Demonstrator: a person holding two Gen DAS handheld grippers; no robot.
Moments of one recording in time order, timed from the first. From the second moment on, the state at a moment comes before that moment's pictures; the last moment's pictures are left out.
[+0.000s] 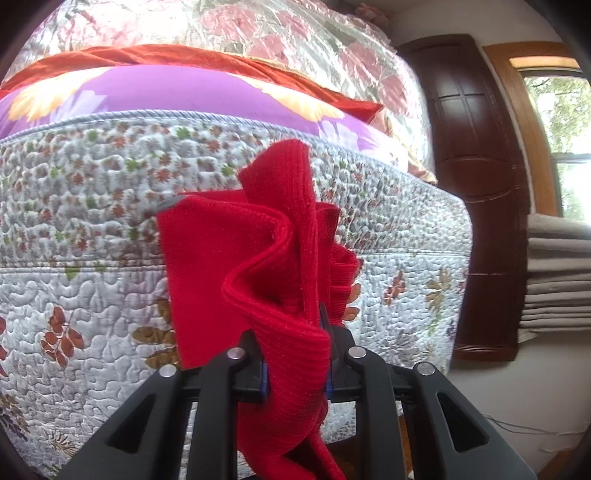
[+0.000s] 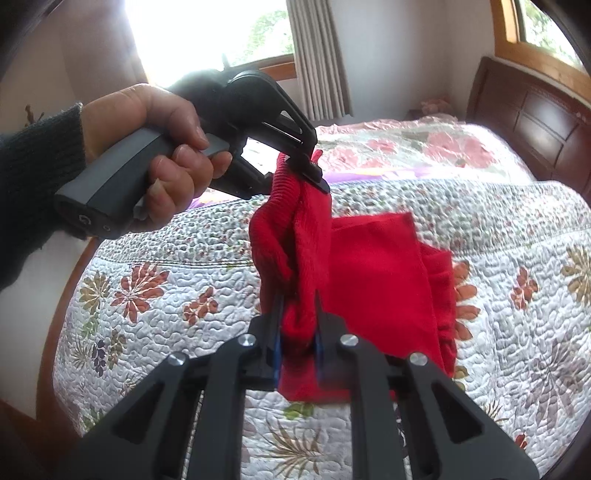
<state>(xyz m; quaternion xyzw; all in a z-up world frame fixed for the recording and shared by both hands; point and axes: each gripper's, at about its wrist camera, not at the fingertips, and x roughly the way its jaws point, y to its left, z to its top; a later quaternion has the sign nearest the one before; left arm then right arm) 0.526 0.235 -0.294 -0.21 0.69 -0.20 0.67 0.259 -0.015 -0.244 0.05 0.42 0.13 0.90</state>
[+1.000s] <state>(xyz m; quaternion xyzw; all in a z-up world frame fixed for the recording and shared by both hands) 0.527 0.093 -0.360 -0.06 0.72 -0.05 0.69 0.270 -0.147 -0.335 0.19 0.49 0.11 0.84</state>
